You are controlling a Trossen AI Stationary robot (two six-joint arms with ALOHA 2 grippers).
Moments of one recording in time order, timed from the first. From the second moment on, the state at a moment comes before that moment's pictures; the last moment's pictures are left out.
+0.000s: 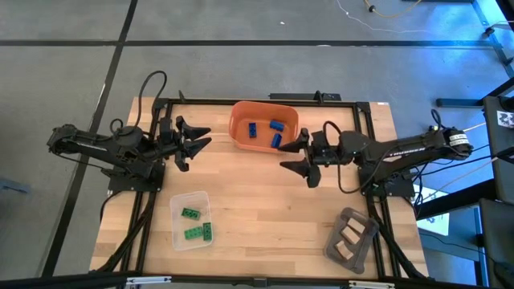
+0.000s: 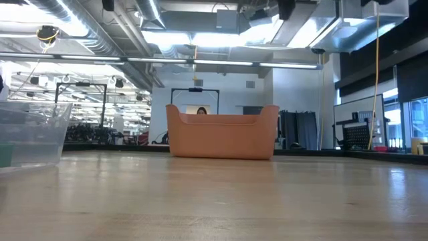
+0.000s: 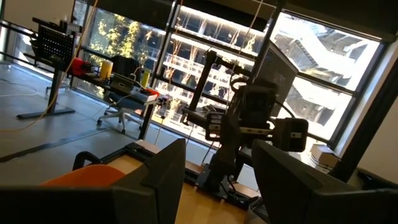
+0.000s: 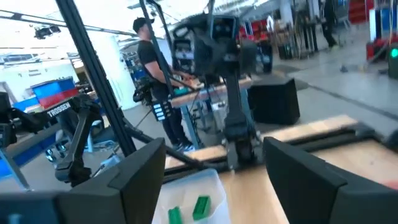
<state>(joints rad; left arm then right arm) -0.17 0.65 0.61 0.32 -0.46 -0.26 0.08 1.15 0.75 0.48 0.00 0.31</state>
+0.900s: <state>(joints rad) -0.17 0.65 0.61 0.32 -0.45 -0.22 0.08 1.15 0.77 0.48 0.01 0.28</state>
